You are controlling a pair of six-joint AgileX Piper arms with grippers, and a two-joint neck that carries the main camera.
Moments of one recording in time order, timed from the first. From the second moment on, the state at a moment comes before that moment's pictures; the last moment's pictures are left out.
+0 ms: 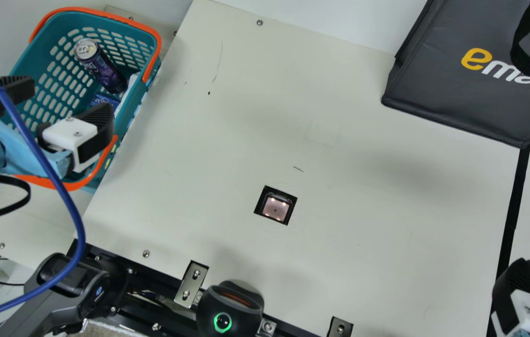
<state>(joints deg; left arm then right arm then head) -1.5 43.3 -68.9 -1.5 69.5 0.0 0.6 42.6 -69.8 -0.8 69.7 0.0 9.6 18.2</state>
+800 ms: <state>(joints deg) 0.4 44.2 -68.4 0.0 68.4 -1.4 0.6 42.6 -69.8 -0.8 69.6 0.0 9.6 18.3</state>
